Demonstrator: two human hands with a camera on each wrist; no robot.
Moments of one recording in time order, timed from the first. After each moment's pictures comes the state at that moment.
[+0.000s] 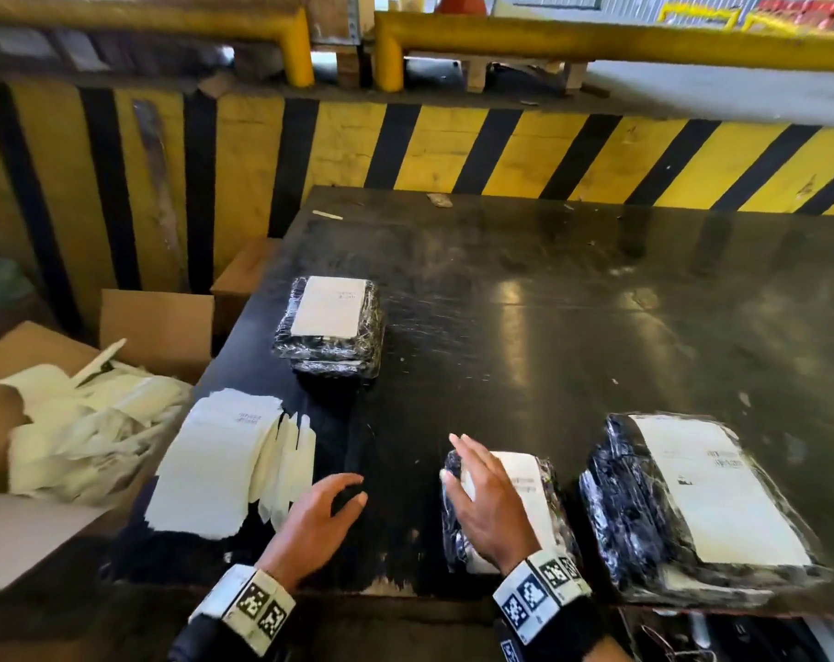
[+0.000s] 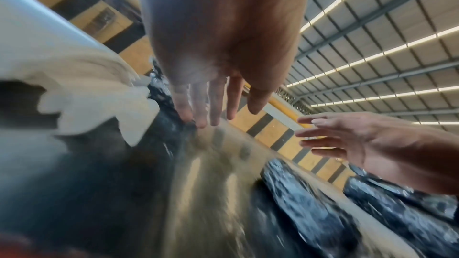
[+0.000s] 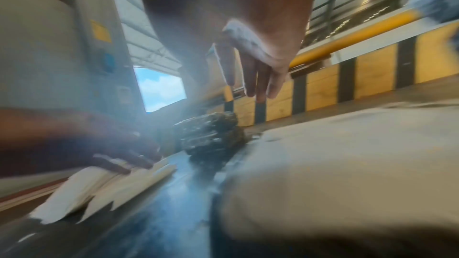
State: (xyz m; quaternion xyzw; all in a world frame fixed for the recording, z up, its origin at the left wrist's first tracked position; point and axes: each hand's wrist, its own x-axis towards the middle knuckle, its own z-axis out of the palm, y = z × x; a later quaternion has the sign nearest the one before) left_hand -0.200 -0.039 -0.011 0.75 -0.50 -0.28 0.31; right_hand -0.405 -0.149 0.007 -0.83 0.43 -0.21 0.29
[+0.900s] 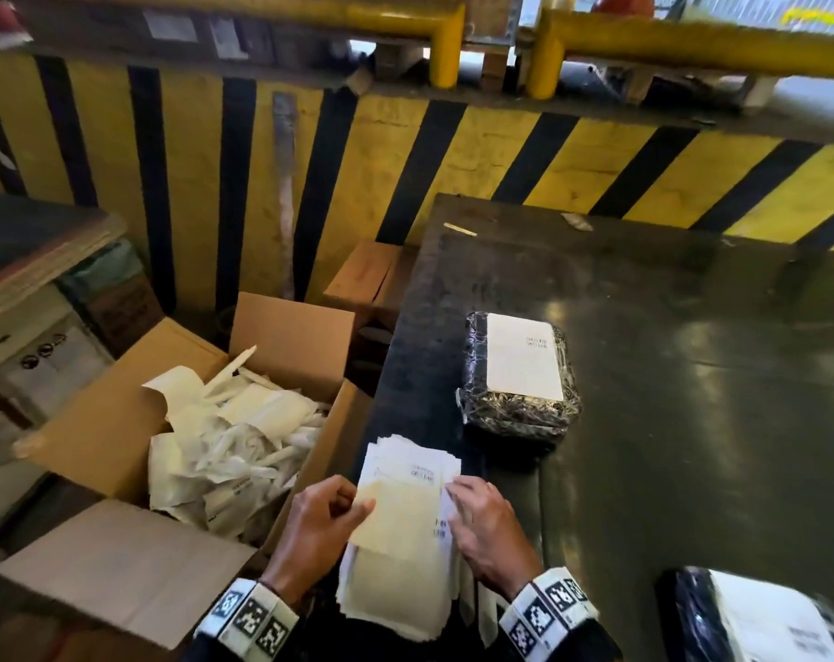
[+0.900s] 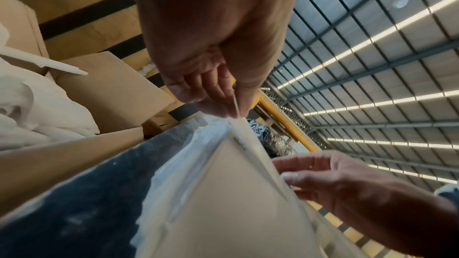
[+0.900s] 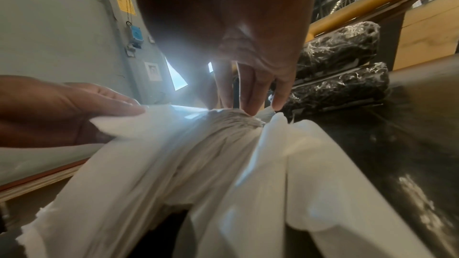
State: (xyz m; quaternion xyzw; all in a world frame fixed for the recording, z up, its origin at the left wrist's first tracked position) left_hand 0.059 0.007 -0.023 0.75 -0.40 -0.25 0.47; right_hand -0.127 -0.128 -0.022 -0.88 0.36 -0.06 0.30
